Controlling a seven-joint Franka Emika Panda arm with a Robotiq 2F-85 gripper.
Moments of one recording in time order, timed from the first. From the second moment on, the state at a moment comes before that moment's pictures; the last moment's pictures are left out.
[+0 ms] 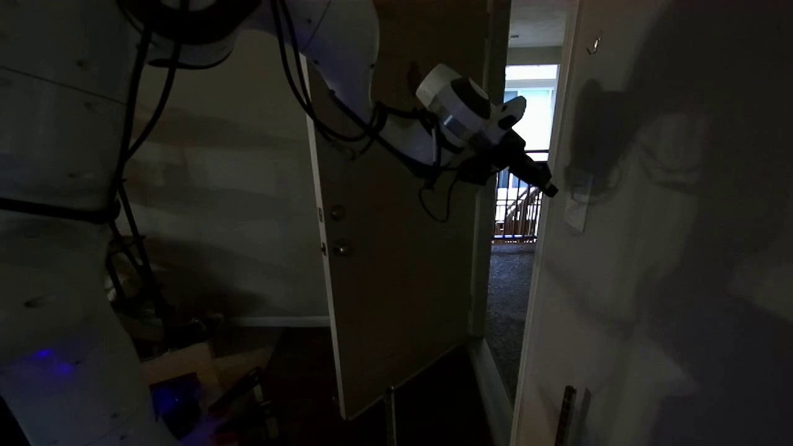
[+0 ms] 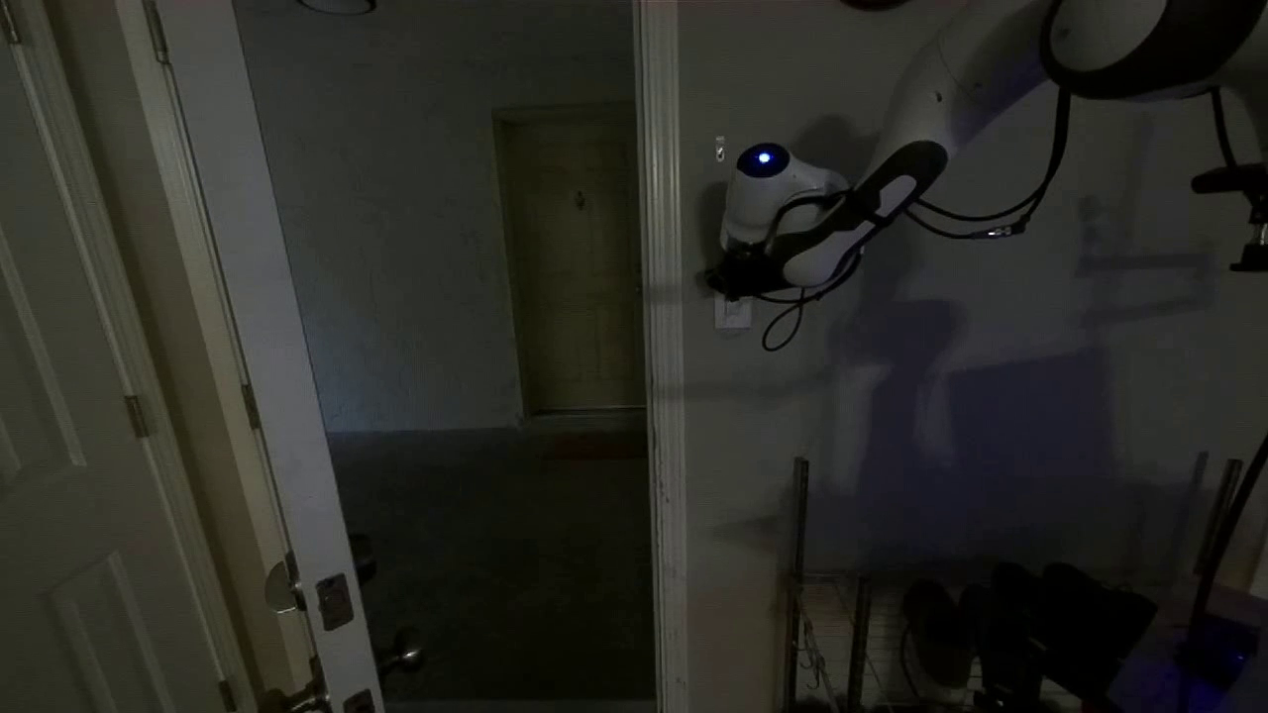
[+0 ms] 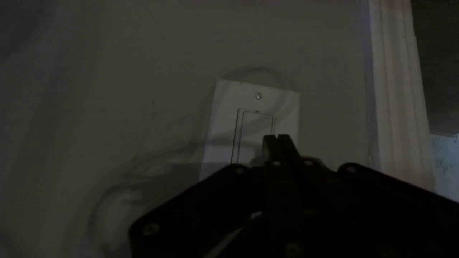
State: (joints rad) arm 0.02 0.37 -0.16 -1.73 -0.97 2.72 1.15
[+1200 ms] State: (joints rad) arm 0.02 0.47 -0.17 -1.58 -0.86 2.64 1.16
